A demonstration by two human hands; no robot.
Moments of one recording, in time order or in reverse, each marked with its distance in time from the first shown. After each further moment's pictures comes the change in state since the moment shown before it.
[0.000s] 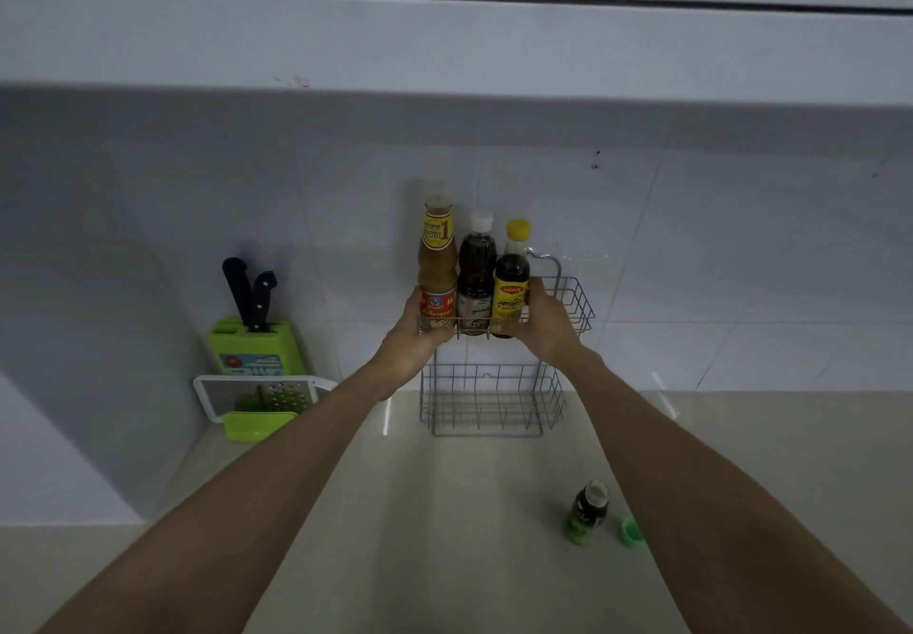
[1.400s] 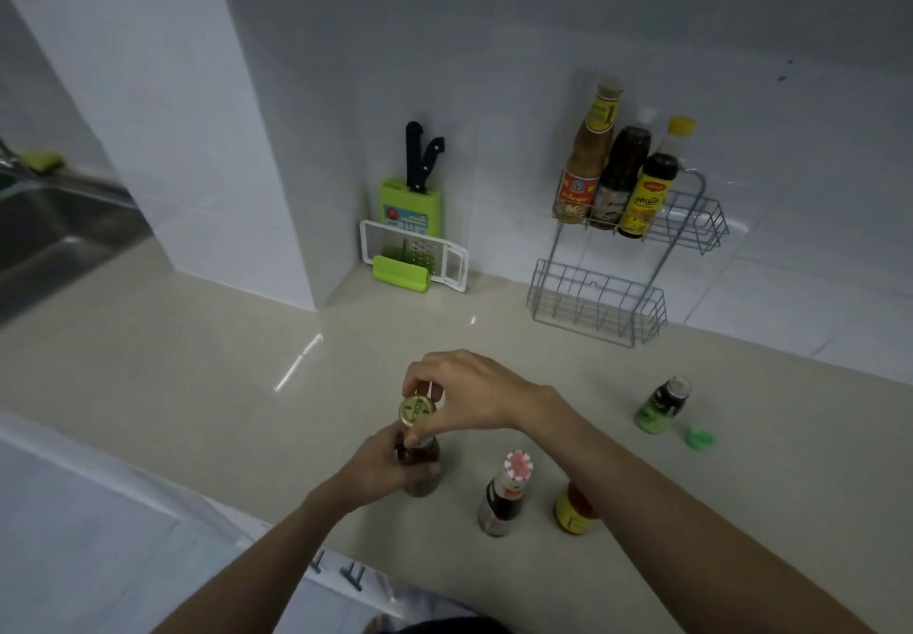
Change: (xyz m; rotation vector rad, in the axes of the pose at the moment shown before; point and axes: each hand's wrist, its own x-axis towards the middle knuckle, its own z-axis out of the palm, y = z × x) left_hand -0.321 -0.204 -0.009 0.087 0.044 -0.344; right_hand -0.266 -0.127 0.125 -0.263 -0.857 -0.725
